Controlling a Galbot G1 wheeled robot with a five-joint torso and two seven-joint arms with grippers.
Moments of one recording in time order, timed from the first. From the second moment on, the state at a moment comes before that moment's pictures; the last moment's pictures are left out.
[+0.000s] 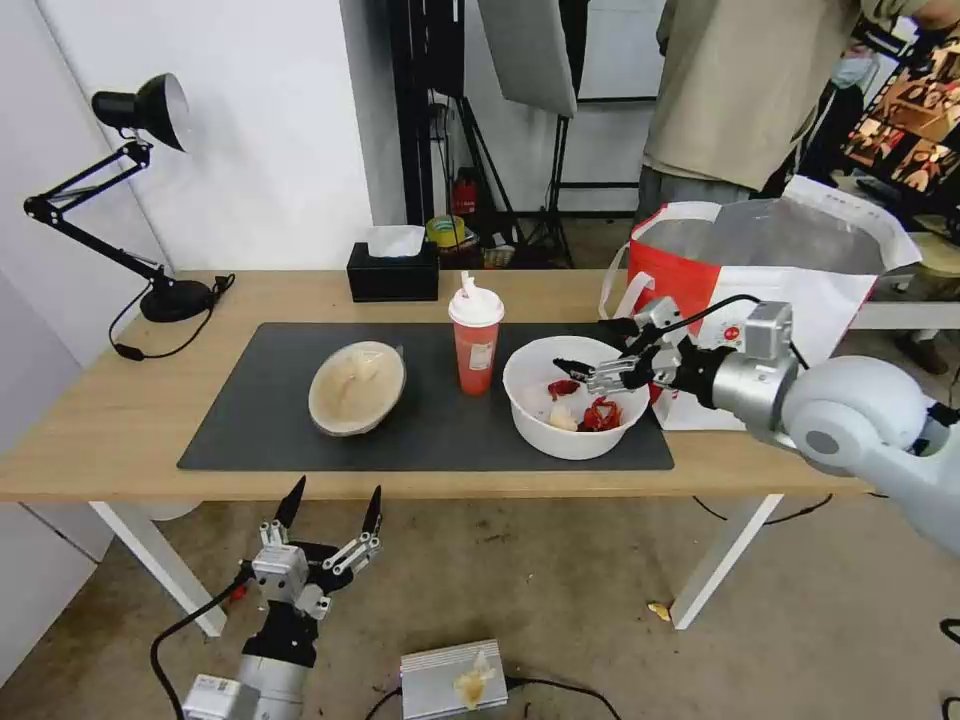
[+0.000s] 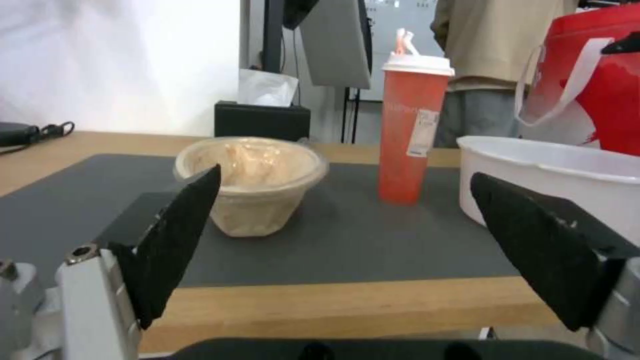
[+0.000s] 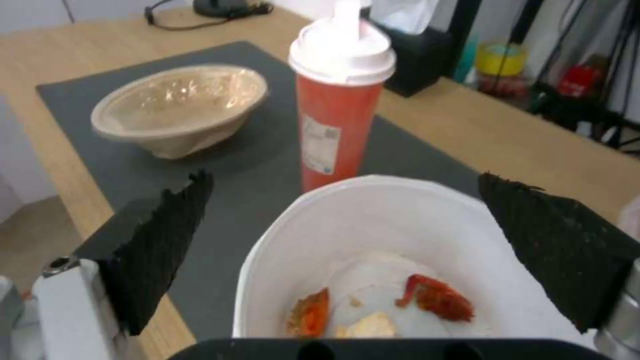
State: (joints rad) left arm 1.82 -1.39 -0.52 -2.18 -0.21 -0.30 0.08; right arm -0.33 0.41 -0.34 1.97 1.15 -0.35 -0.14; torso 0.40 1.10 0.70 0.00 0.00
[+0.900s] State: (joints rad) left arm 1.81 -1.41 -0.53 -2.12 -0.20 -0.33 0.11; right arm -0.10 0.52 -0.61 1.89 1.27 -0.53 -0.14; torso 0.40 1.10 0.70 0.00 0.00
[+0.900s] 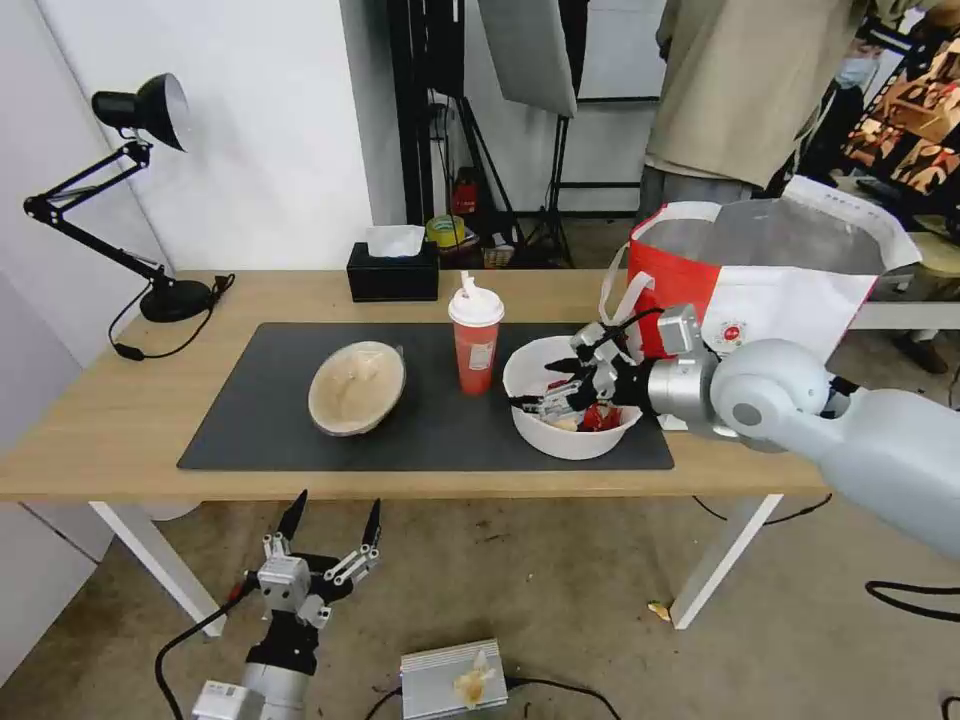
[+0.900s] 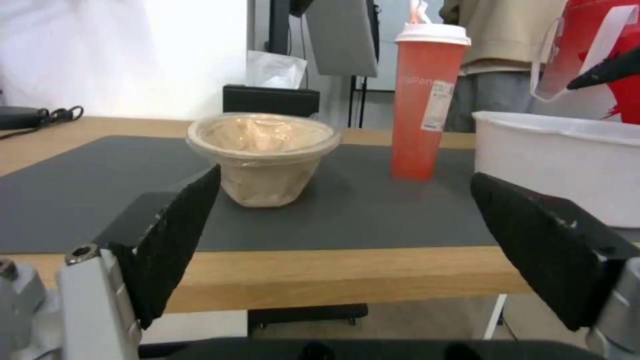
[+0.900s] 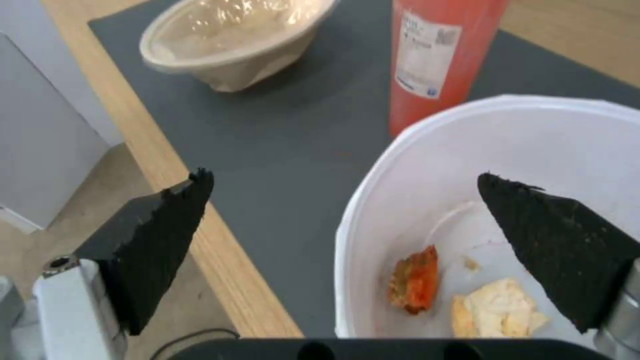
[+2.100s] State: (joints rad) left arm 1.81 -1.45 -0.52 -2.08 -0.17 -0.37 0.11; right arm -0.15 0.56 -0.63 1.87 1.22 -0.60 0.00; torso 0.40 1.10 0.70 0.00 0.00
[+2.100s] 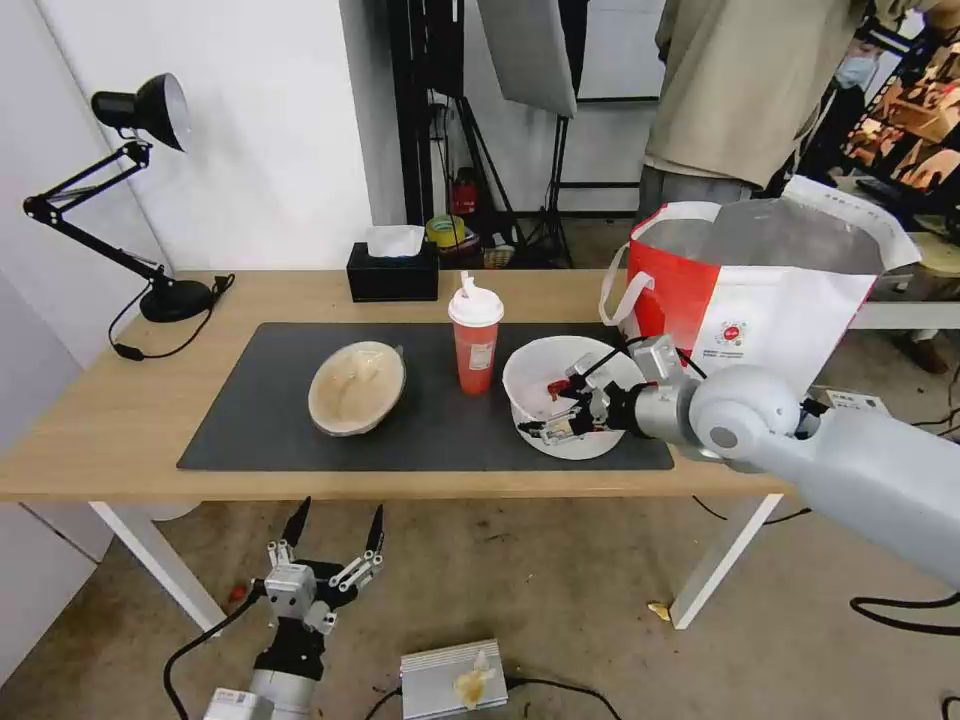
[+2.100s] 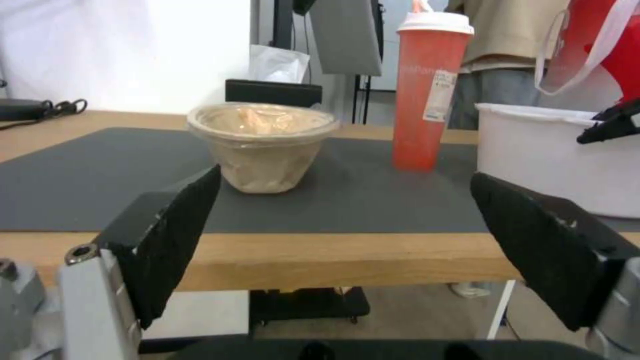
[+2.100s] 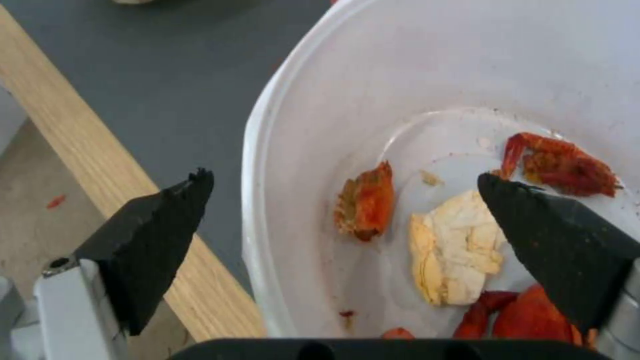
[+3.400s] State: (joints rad) left arm 1.80 -1.47 -0.52 -2.06 -0.15 -0.37 0.11; right arm -0.21 0.57 -0.57 1.87 1.21 -0.61 0.03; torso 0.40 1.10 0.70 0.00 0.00
